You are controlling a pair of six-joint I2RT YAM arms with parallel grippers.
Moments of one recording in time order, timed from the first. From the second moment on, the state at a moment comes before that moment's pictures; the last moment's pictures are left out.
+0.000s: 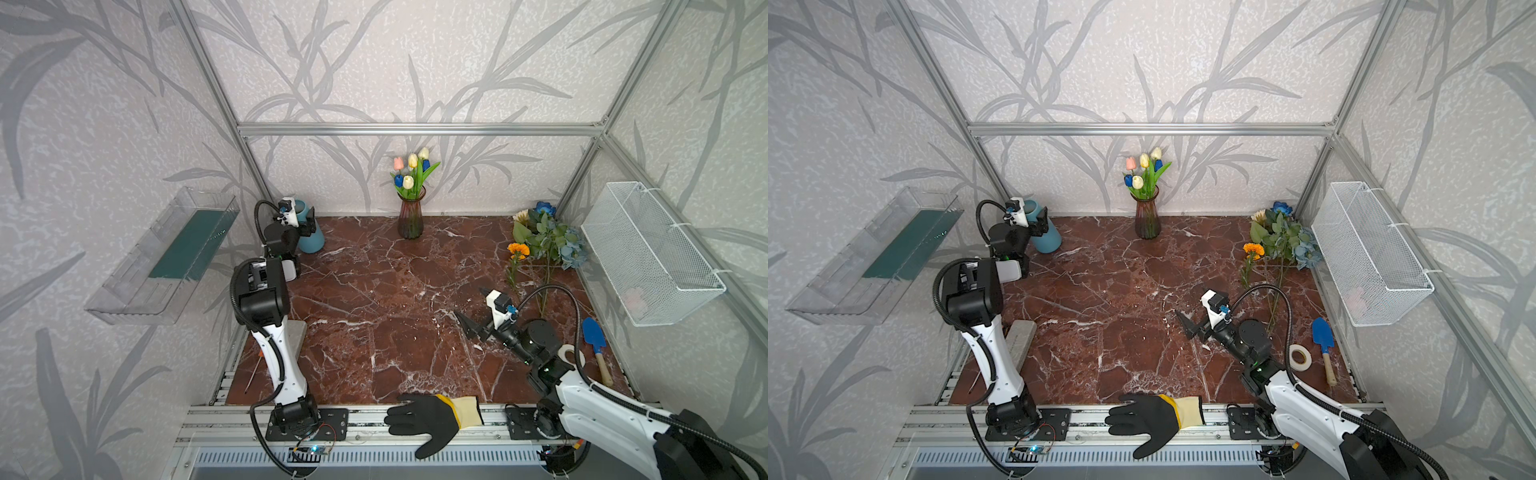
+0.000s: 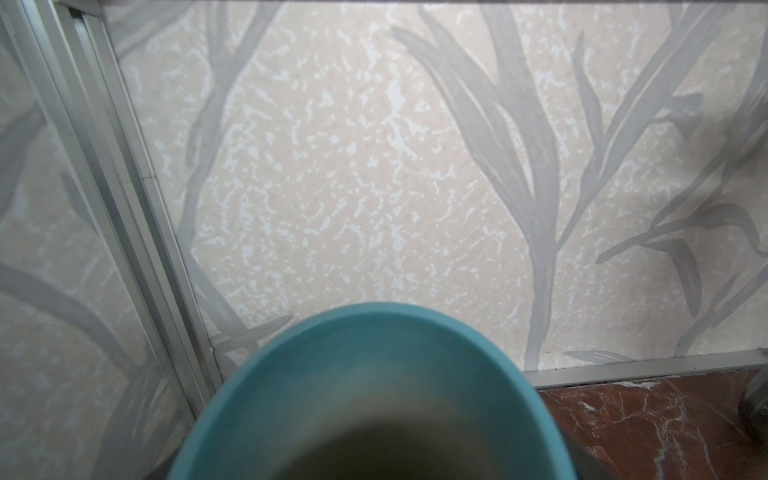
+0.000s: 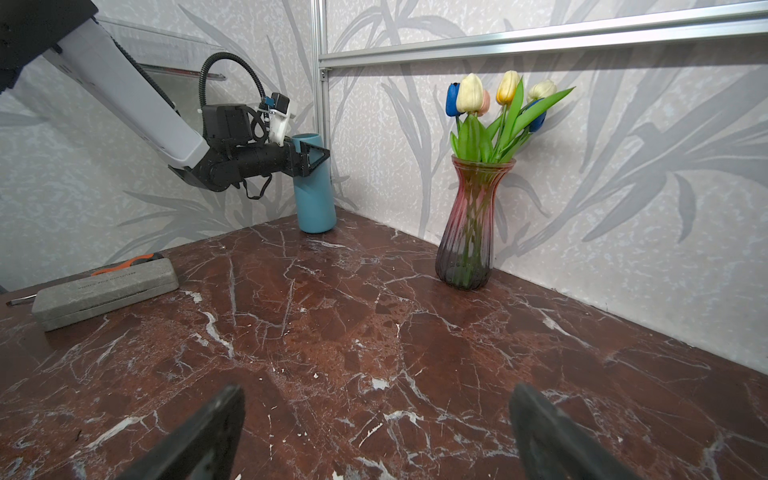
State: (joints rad) left arm 0.26 2.15 1.25 1.00 0.35 0.01; right arm 0.57 0.87 0.13 0.79 -0.18 -0.03
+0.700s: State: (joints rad) left arm -0.18 1.75 0.79 0.92 0.28 0.08; right arm 0.57 0.91 0.22 0.73 -0.05 0.01
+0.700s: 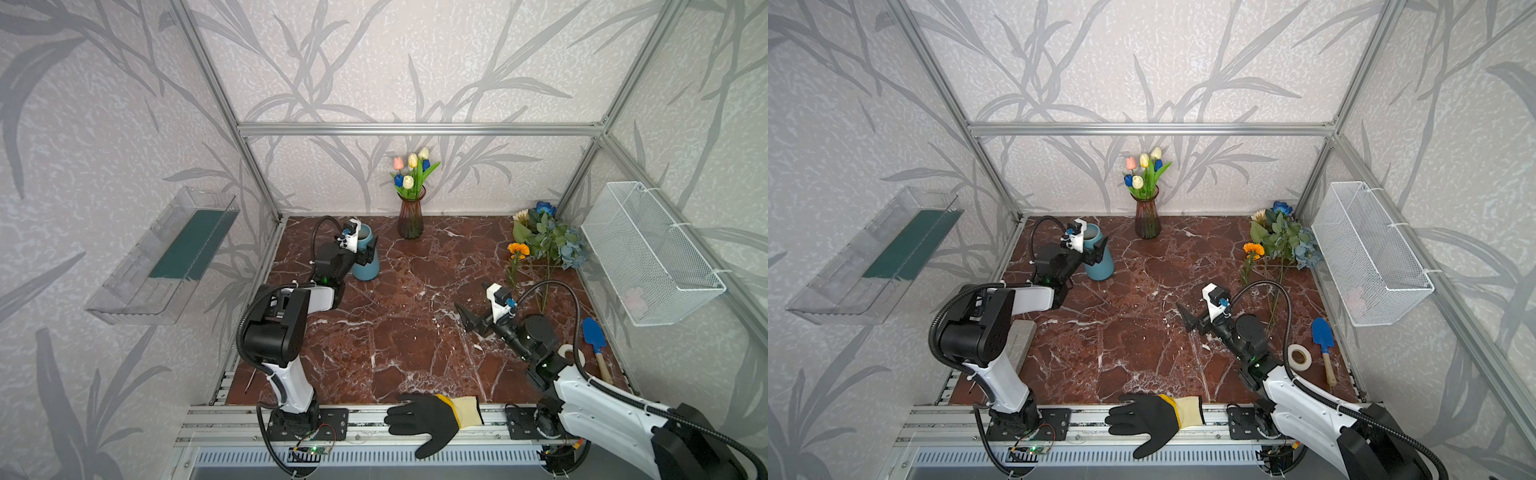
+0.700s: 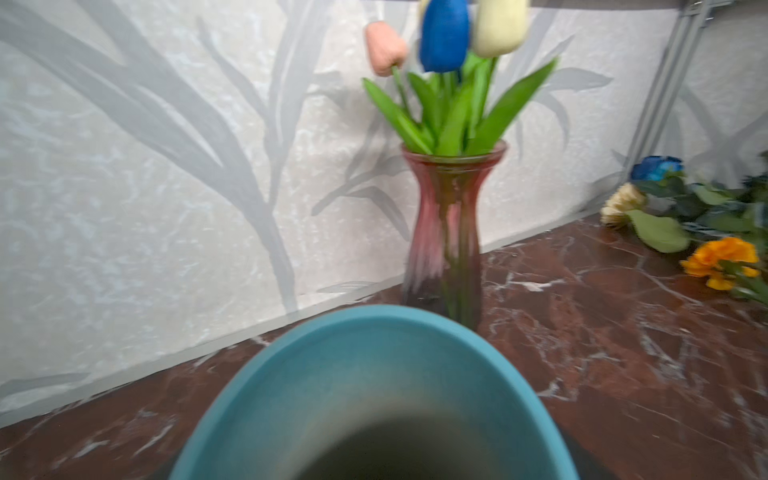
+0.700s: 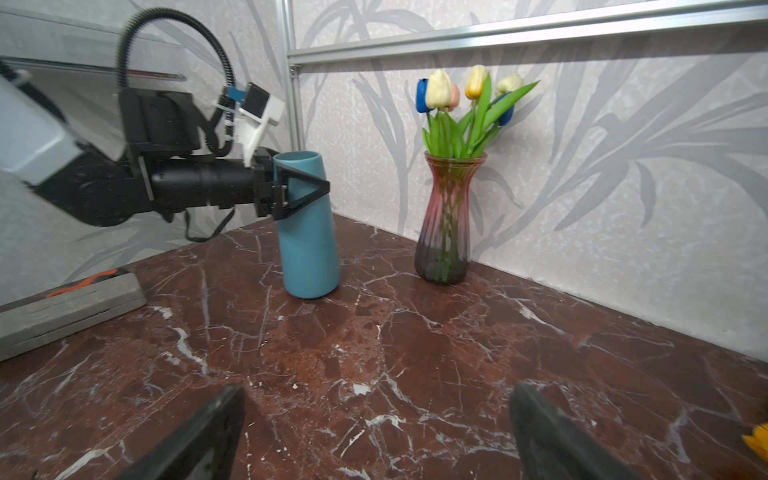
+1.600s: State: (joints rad) left arm -0.64 1.82 0.80 1.05 0.38 0.01; right arm 0.03 1.49 1.25 -0.44 -0.04 0.19
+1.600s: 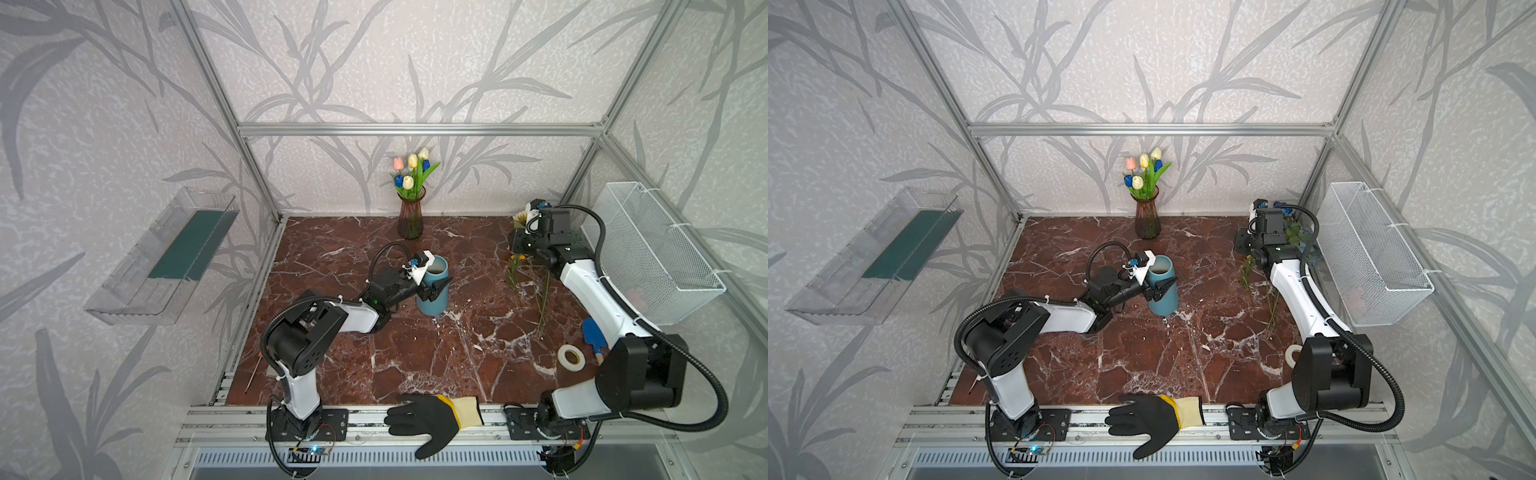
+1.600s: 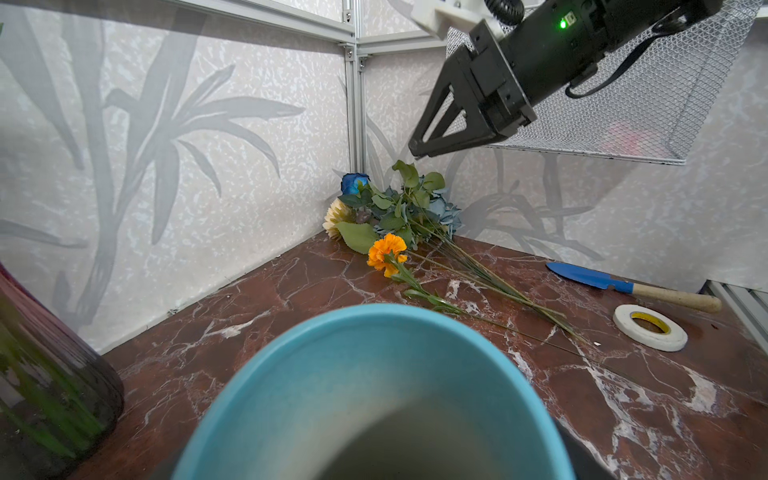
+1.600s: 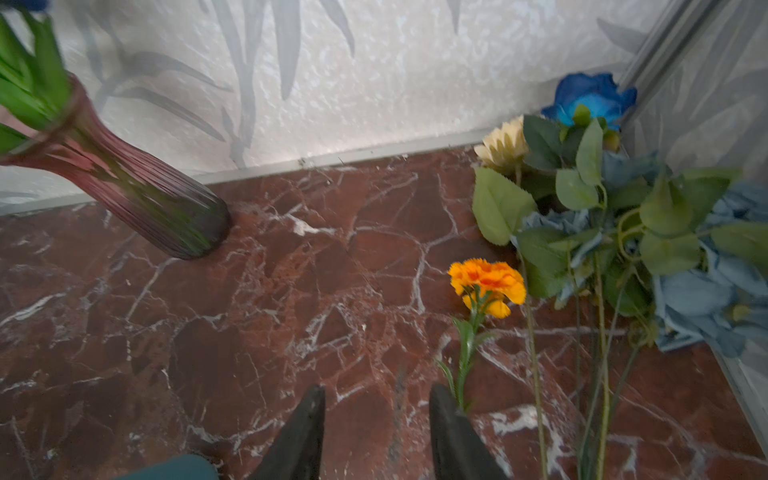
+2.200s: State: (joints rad) left arm -0.55 1.82 0.80 1.04 0.35 0.01; right arm -0.04 1.88 1.48 -0.81 -0.07 0.05
